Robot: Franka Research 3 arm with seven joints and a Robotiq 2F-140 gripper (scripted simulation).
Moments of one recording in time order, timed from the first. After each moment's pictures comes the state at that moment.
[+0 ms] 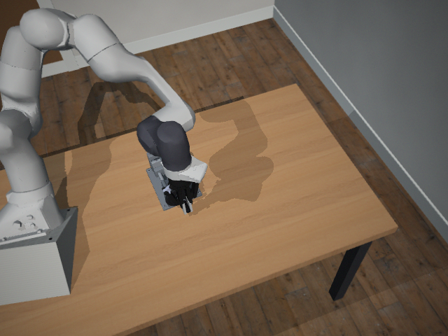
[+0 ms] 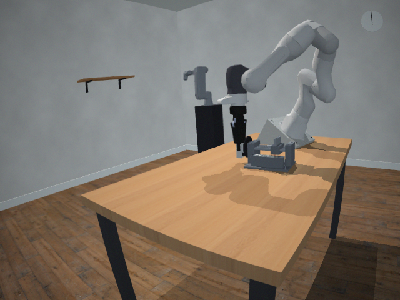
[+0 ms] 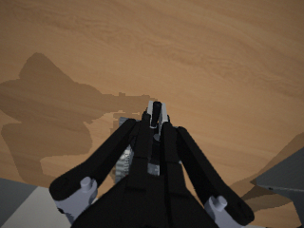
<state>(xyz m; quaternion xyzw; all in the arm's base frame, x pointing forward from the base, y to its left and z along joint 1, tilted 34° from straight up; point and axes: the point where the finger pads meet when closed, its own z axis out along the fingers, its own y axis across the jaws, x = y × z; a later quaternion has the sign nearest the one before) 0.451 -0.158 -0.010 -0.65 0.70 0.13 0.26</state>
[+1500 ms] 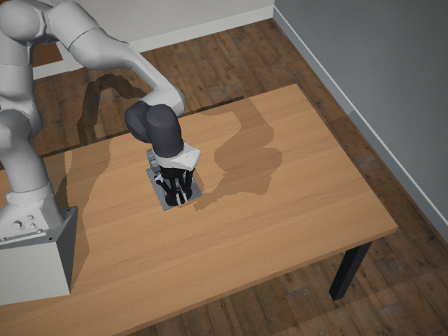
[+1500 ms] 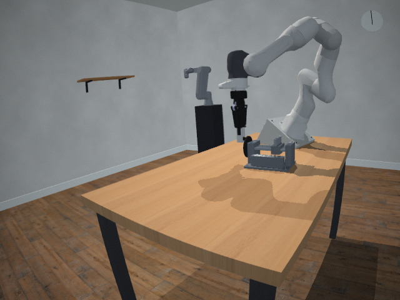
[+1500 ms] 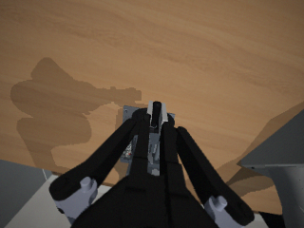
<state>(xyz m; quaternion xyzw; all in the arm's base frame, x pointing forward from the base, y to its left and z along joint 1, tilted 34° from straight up) 0.425 -0.192 0.045 -0.65 0.71 0.12 0.26</state>
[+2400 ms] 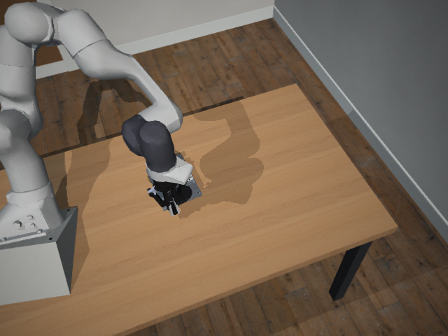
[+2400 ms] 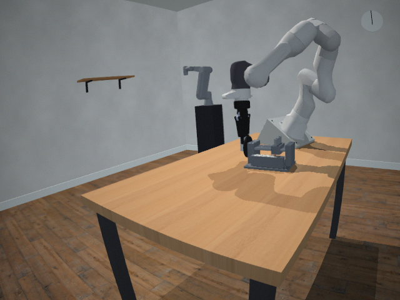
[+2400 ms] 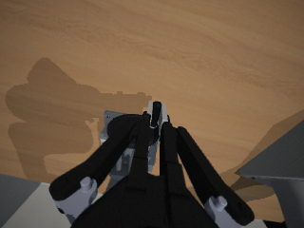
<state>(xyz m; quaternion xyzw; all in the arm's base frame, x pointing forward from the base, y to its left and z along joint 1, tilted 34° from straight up) 0.403 -0.164 0.000 -0.65 0.70 0.13 0.26</state>
